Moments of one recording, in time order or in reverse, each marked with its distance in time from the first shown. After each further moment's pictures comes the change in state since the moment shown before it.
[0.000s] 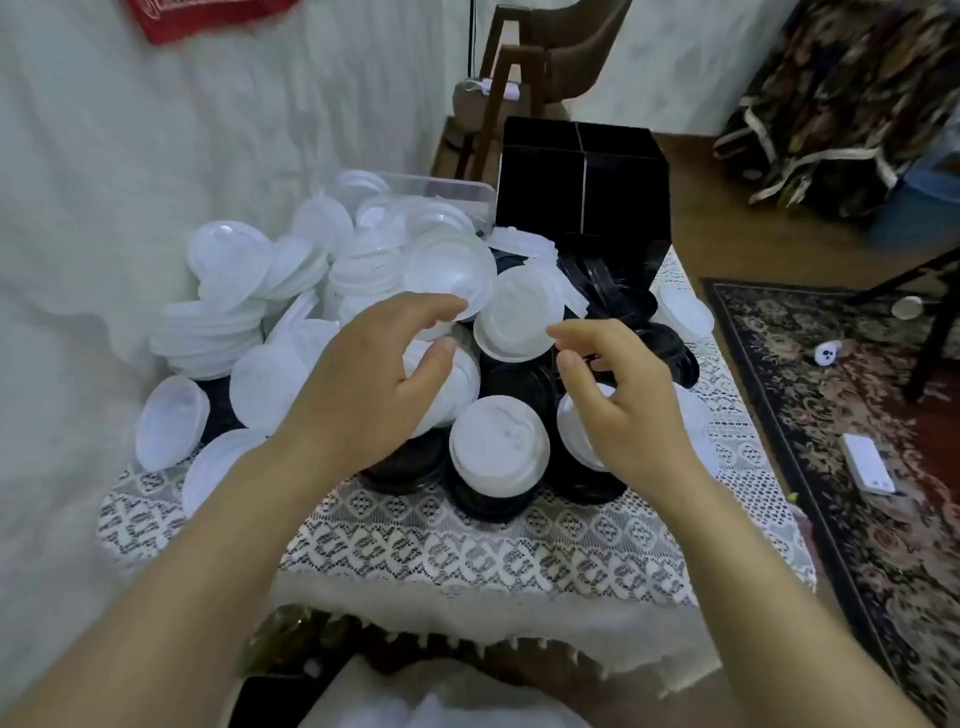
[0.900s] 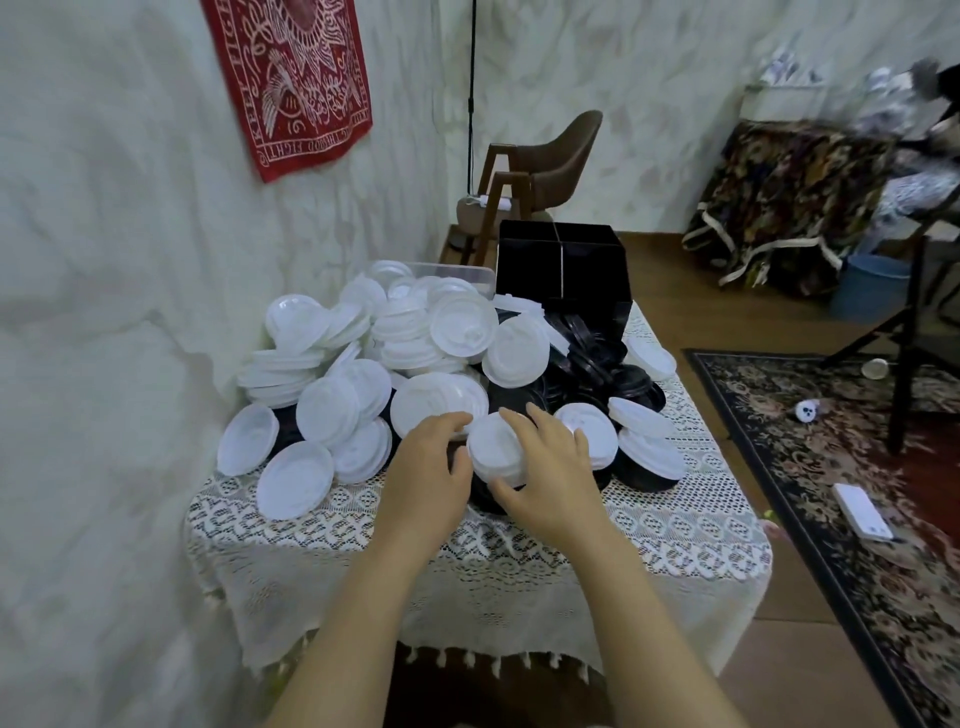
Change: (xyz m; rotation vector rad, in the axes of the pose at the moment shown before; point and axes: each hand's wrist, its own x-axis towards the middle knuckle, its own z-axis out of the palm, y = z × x) left_hand -0.079 0.019 0.042 -0.037 0.106 -0.285; right_hand -0.067 -0.026 0.044 -0.433 -0.243 0.149
